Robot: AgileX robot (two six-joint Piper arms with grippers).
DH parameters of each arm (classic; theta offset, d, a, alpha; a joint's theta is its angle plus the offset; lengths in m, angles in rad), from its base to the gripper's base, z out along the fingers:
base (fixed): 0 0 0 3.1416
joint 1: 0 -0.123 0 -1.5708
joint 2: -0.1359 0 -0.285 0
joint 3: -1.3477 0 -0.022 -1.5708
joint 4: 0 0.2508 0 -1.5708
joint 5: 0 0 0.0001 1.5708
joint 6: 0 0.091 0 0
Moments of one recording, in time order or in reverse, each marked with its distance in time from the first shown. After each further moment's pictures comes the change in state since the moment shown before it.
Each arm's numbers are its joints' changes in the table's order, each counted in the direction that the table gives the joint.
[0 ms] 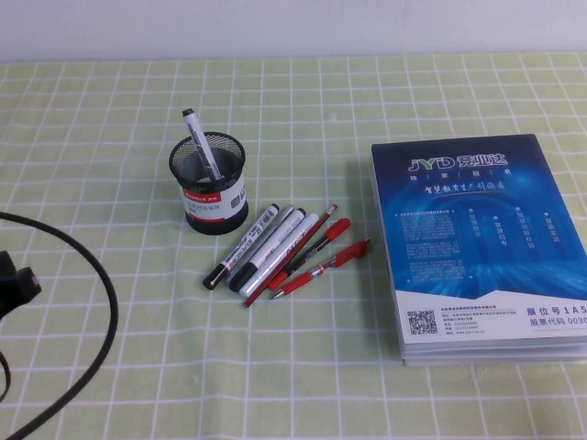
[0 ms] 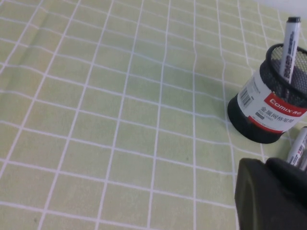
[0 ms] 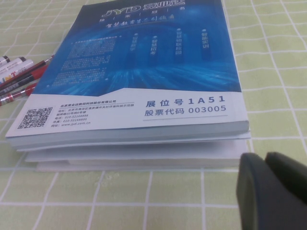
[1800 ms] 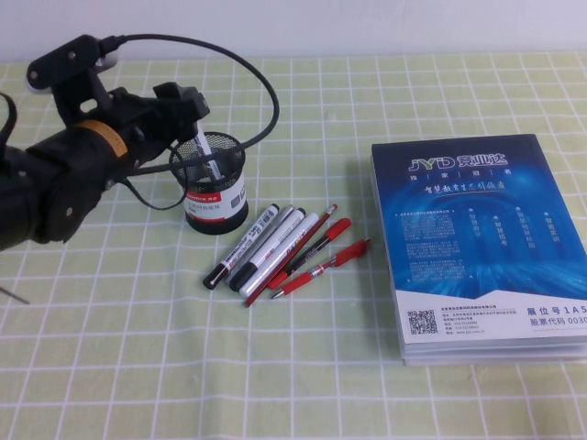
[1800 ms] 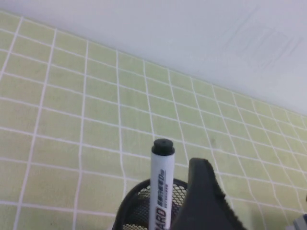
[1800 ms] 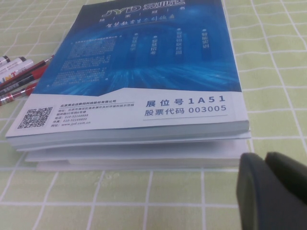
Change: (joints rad) right arm 0.000 0.000 0.000 0.000 0.000 0.000; left arm 0.256 -0.810 0.532 0.465 -0.463 -0.629
